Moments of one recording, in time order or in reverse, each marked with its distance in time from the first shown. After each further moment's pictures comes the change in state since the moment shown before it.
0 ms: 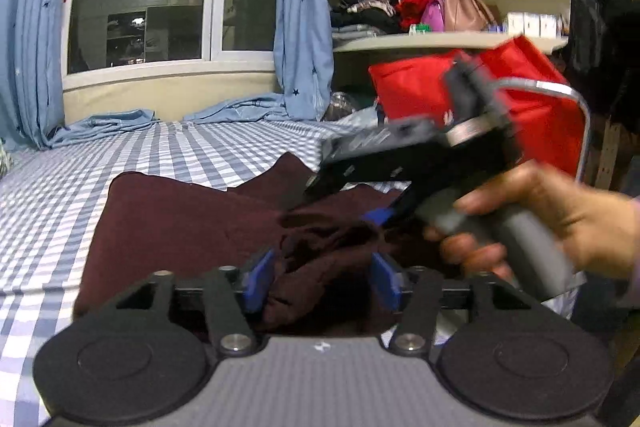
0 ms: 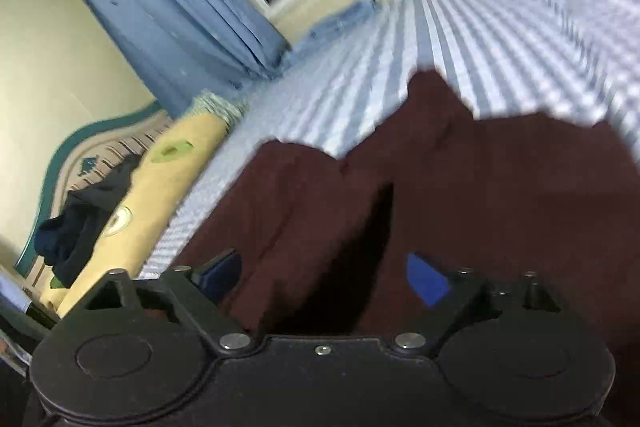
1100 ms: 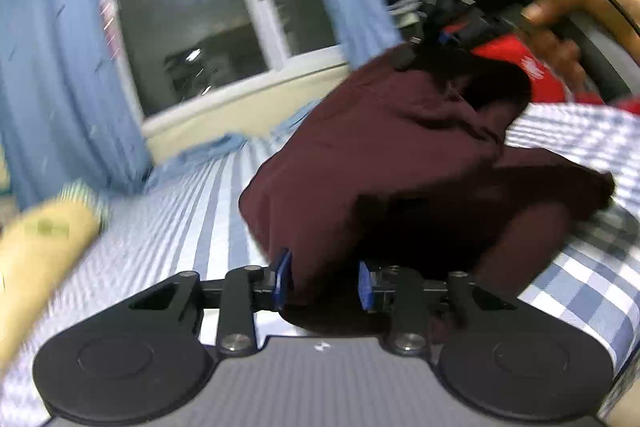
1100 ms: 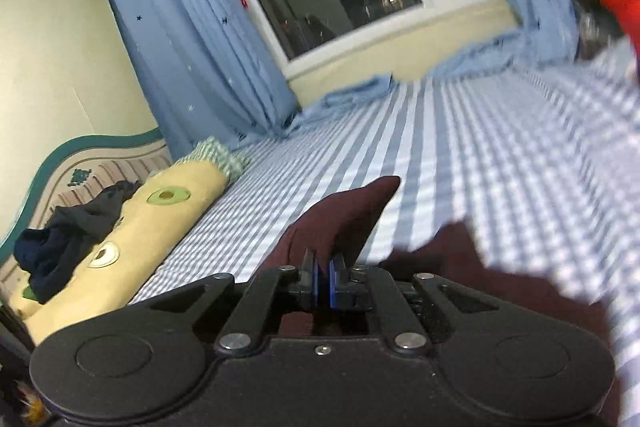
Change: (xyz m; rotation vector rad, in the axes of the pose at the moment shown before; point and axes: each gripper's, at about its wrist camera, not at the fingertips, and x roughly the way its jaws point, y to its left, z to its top) left arm 0.000 0.003 0.003 0.292 0.047 0.346; right arm -0.056 0.063 0.070 -0.251 -0.259 -0.079
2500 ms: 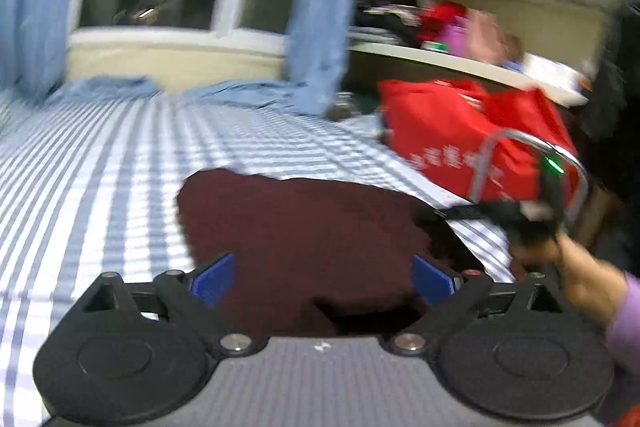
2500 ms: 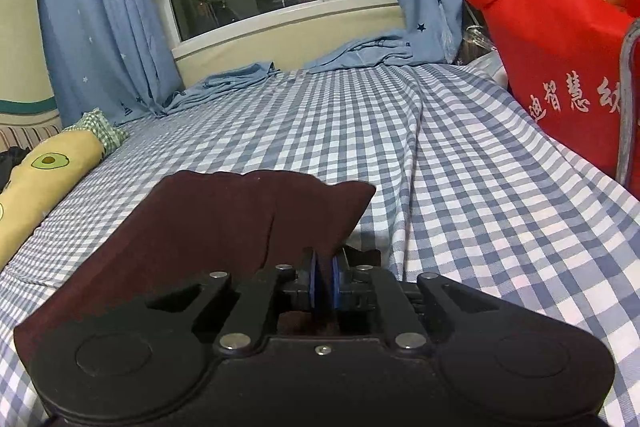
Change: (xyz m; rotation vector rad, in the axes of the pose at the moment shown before) left arm 0.021 0.060 0.053 -0.461 0.064 -0.386; right arm -0.048 -0.104 -0.063 -0.010 0.045 -0.333
